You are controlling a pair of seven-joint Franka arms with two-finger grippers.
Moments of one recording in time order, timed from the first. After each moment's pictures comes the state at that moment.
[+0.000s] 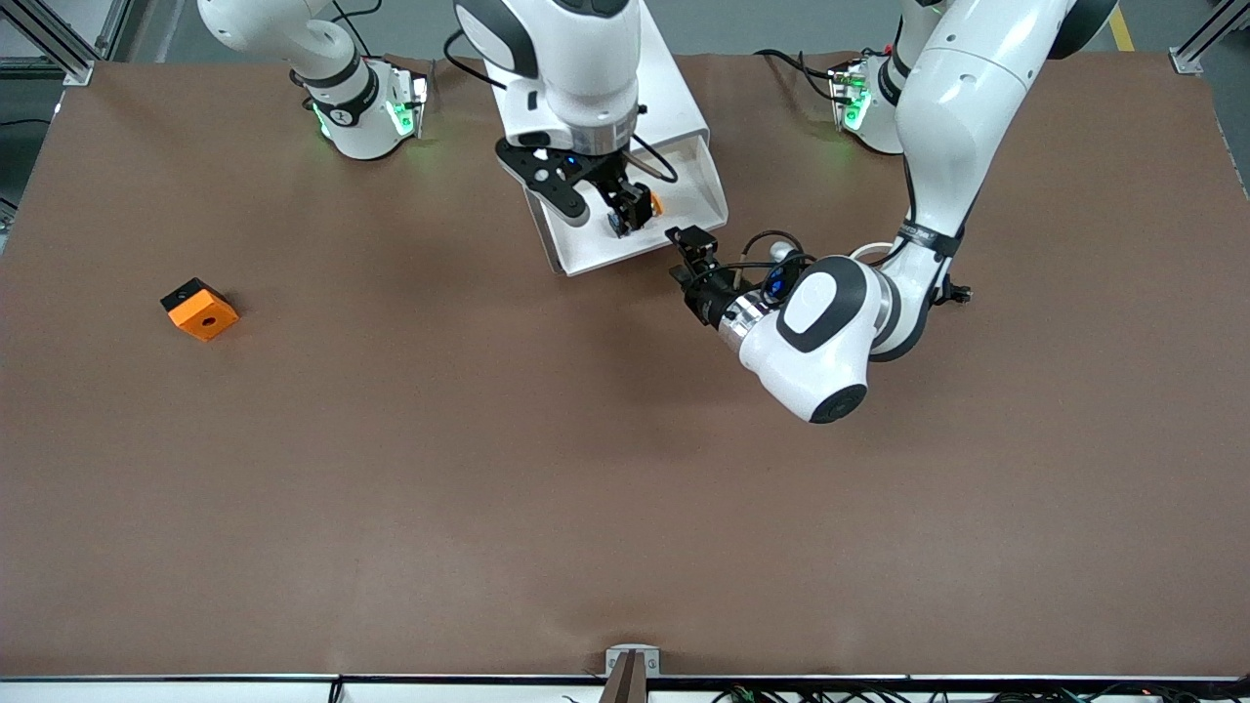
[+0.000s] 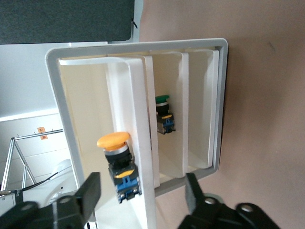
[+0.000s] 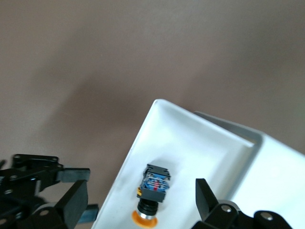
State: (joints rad) left arm -0.34 0.69 -0.17 -1.42 -0.82 1.43 -2.32; right arm 0.89 0.34 -0.03 -1.43 0.04 1.72 1.64
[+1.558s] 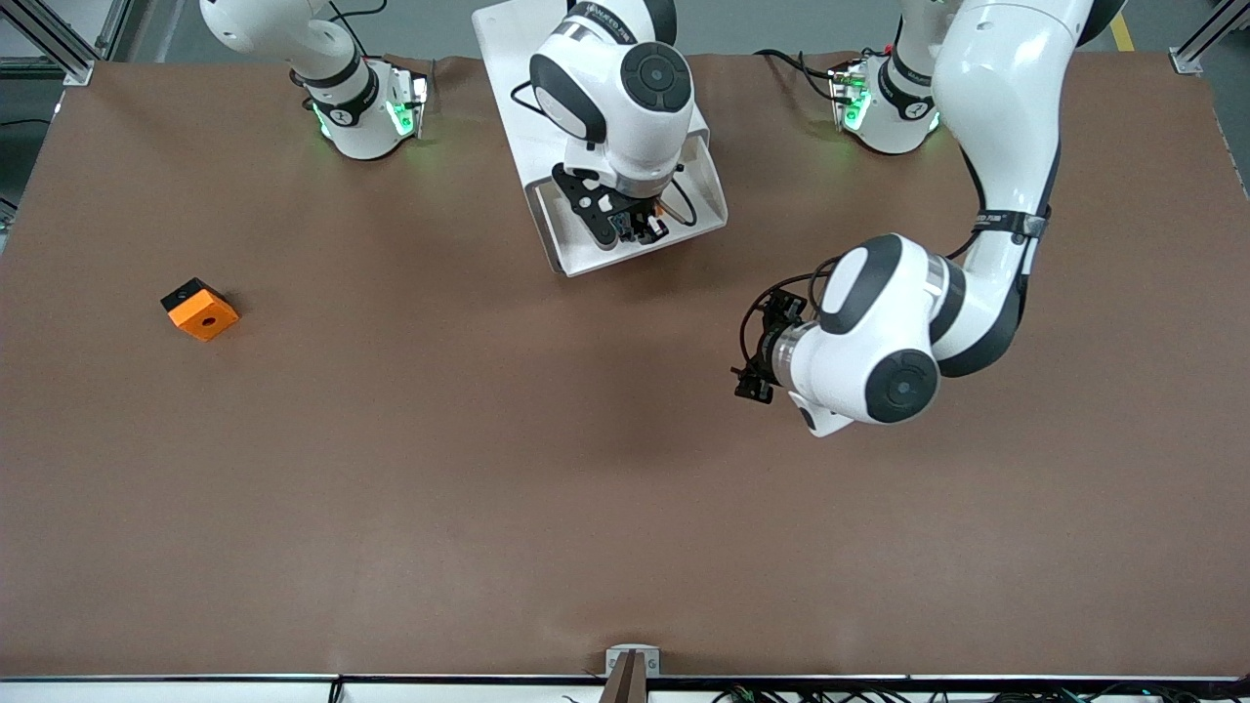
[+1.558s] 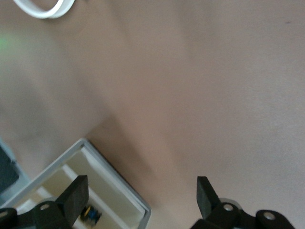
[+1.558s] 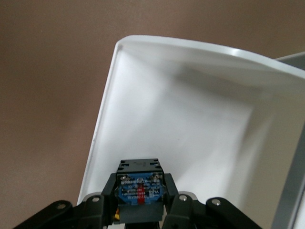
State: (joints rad) left arm -0.35 0.65 -0.13 -1.27 -0.27 1.60 -1.62; right arm 0.96 0.45 -0.03 -1.49 0.09 1.78 1.87
